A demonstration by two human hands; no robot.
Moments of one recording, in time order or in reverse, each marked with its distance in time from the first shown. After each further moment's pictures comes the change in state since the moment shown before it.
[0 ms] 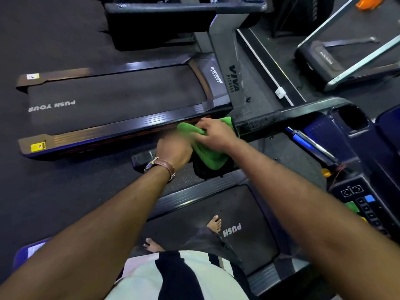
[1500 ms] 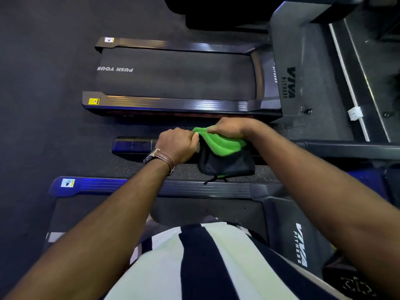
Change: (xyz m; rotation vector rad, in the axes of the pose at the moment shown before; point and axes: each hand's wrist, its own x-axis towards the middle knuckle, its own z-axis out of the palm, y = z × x) left_hand 0.035 0.062 0.017 0.205 -0.003 -0.215; right_hand 0.090 0.079 -0.046 -0.021 -0.653 -0.119
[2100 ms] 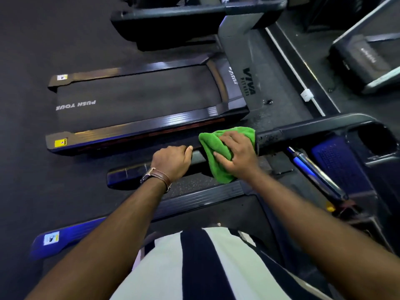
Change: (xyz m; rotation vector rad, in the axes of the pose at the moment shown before) left_hand 0.000 -0.008 0.001 -0.026 -0.025 0.173; right_hand -0.066 0.040 0.102 -0.016 1.124 -0.162
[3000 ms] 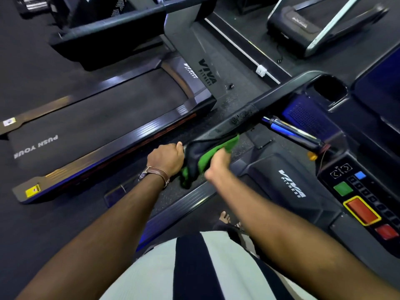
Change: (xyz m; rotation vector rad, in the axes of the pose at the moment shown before) left_hand 0.014 -0.003 -0.003 -0.040 -0.116 0.122; right_hand -0.006 -0.058 0.092 1.387 0.829 1.466
